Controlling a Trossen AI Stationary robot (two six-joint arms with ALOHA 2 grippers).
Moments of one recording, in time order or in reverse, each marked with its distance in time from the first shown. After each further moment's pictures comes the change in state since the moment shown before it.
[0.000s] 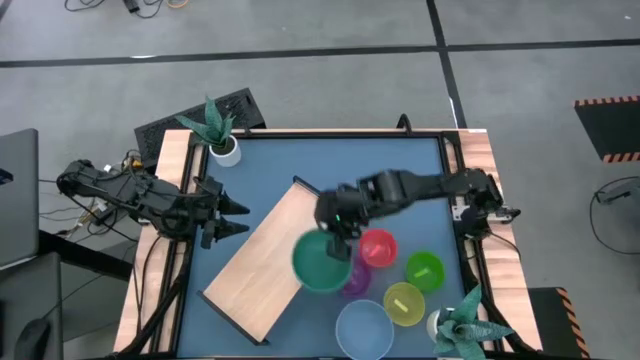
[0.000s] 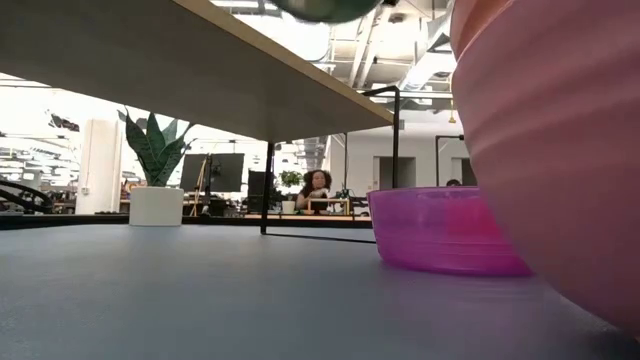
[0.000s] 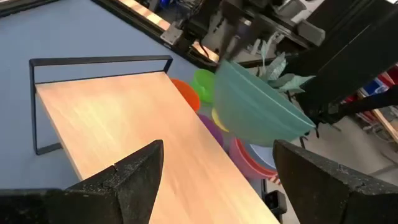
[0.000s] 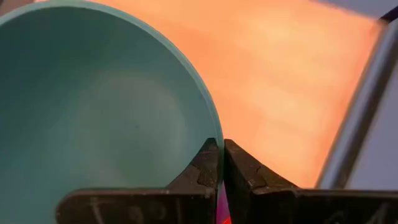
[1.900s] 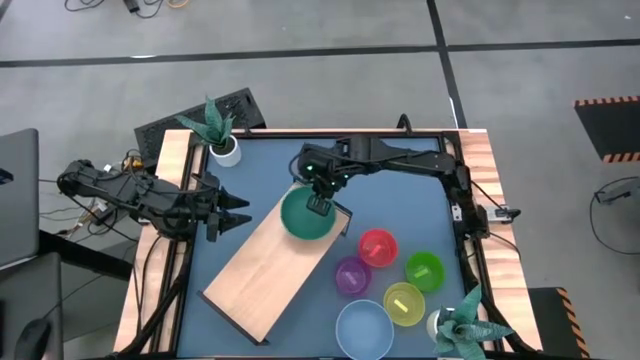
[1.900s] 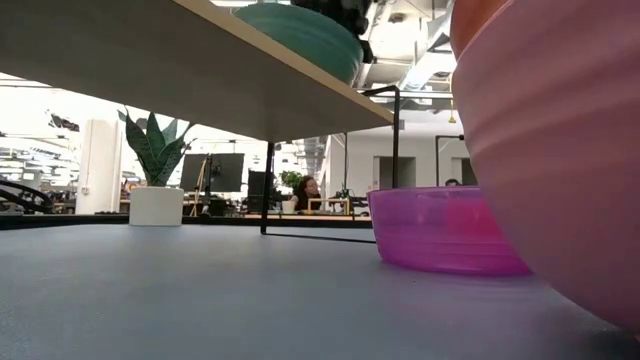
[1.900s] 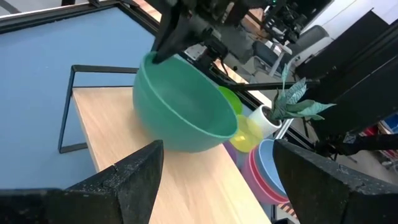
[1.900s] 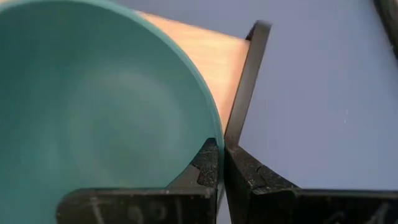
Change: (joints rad) left arm 0.000 0.000 0.000 -0.004 -0.116 -0.075; right arm -0.248 0.172 0.163 -0.102 0.021 -0.121
